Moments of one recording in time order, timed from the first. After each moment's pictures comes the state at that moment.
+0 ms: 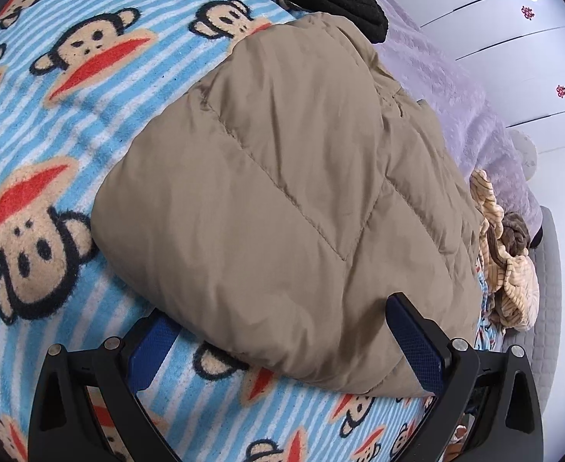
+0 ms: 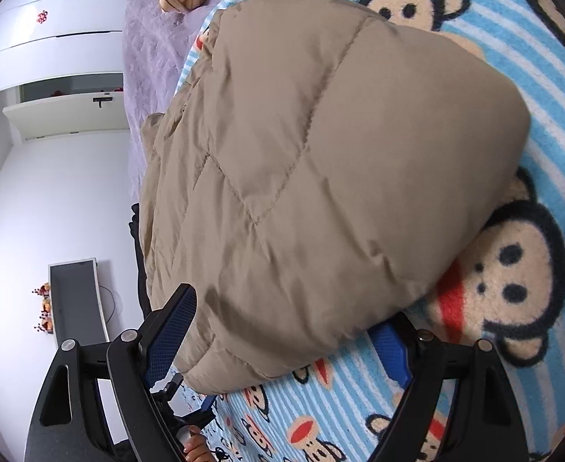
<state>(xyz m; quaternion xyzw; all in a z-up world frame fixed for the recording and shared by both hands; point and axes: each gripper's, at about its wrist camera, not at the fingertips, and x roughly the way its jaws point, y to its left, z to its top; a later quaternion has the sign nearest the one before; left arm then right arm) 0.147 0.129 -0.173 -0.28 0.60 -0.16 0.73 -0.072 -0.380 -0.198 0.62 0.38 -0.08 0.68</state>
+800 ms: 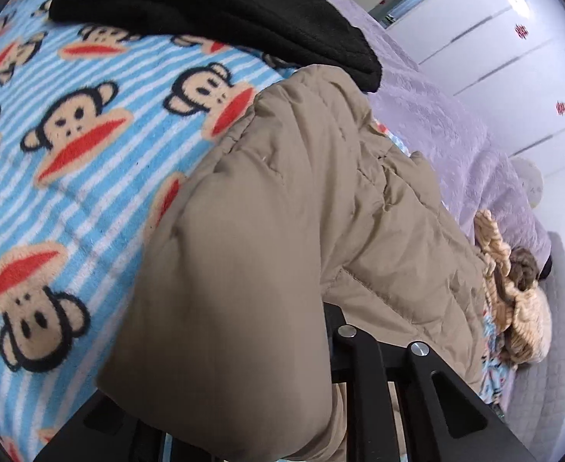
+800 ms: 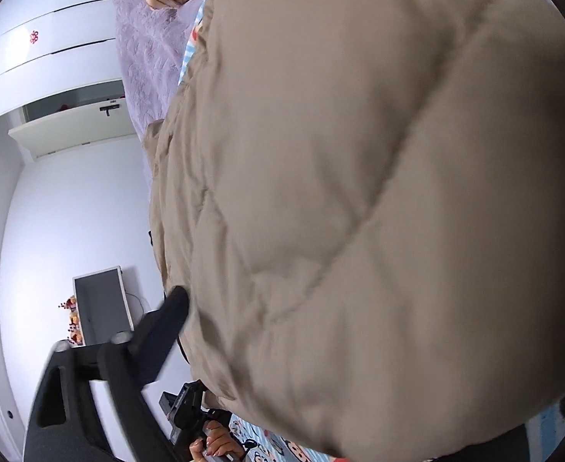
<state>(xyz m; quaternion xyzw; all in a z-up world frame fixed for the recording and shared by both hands) 0.178 0.100 -0.149 -0.25 0.53 -0.12 0.80 -0.020 -0.391 -0.222 0.66 0.37 -0.05 0.65</state>
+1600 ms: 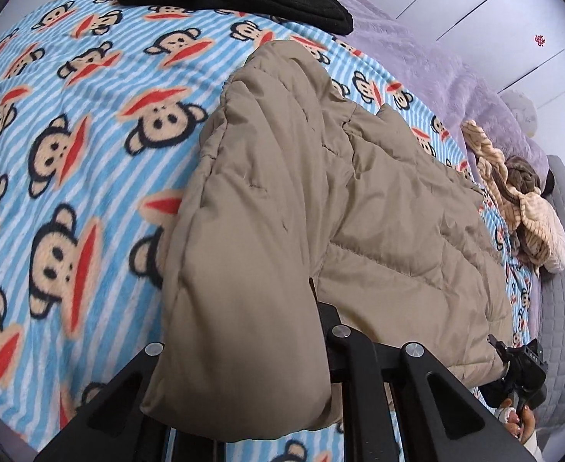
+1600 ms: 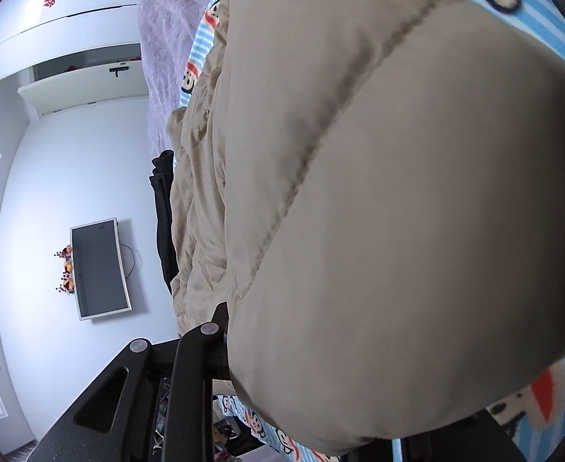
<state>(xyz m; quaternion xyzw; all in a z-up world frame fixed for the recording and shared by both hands) -0.012 0.155 -0.131 -0.18 0.57 -0.15 0.78 -0.136 -0.366 -0.198 0.63 0.41 0.00 0.66</state>
